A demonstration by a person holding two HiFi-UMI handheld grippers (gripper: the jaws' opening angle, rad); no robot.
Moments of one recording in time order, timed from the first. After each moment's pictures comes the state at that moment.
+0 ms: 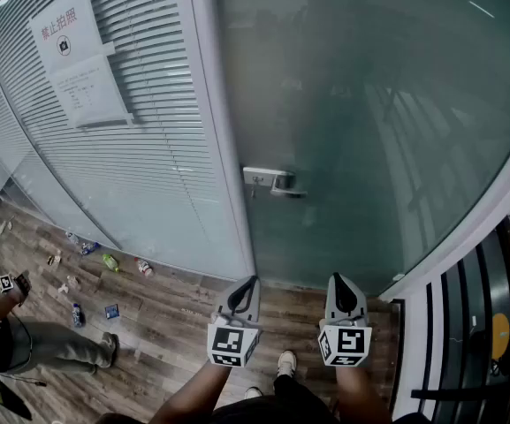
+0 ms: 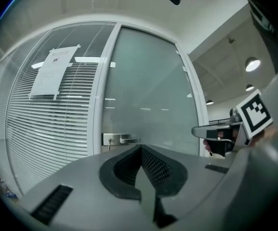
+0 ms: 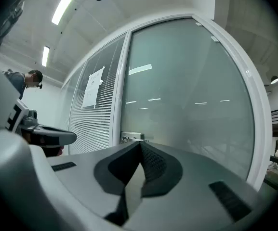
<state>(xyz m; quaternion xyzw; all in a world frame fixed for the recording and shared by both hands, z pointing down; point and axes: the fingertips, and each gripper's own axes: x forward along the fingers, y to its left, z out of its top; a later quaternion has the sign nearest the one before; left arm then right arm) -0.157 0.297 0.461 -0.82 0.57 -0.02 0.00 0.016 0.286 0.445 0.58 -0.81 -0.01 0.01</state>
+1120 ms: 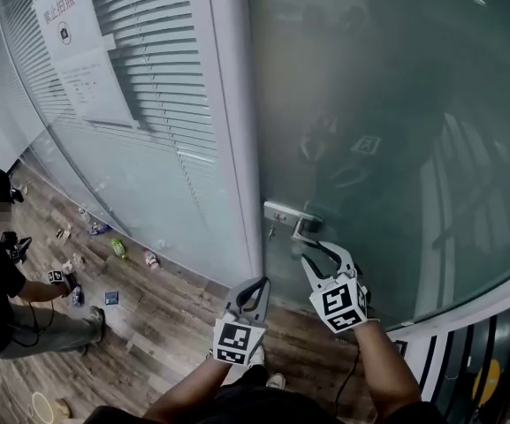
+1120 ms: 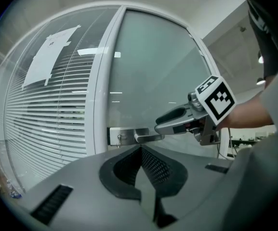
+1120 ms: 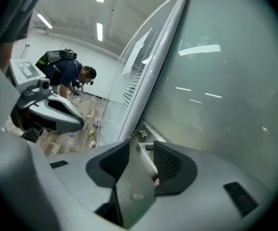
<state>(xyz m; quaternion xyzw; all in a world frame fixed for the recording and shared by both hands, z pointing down) -0.167 0.135 0.485 -0.80 0.59 -0.06 -0.02 -0.097 0.058 0.455 0.33 -0.90 -0.14 0.25</state>
